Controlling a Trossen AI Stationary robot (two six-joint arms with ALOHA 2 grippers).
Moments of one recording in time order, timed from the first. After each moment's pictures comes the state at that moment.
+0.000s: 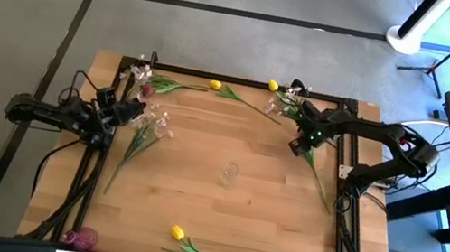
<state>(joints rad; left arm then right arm) -0.08 0.08 0.01 0.67 -0.32 -0.73 -0.69 1.47 0.67 -0.69 0.02 0.22</state>
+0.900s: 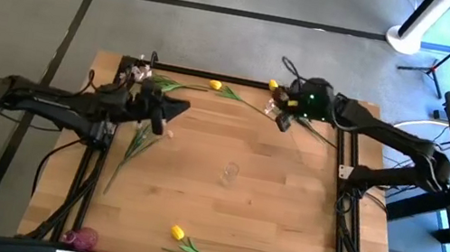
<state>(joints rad) 0.06 0.83 0.60 0.28 -0.33 -0.57 -0.44 1.23 1.02 -0.32 -0.03 0.08</state>
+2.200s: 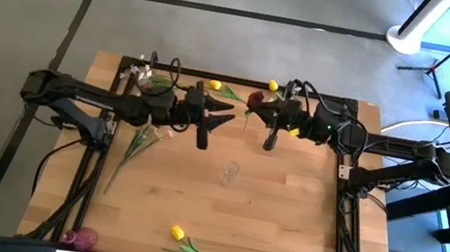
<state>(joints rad) 0.06 1.37 0.91 0.56 -0.23 -0.08 -0.09 1.23 1.04 0.27 0.07 -0.17</state>
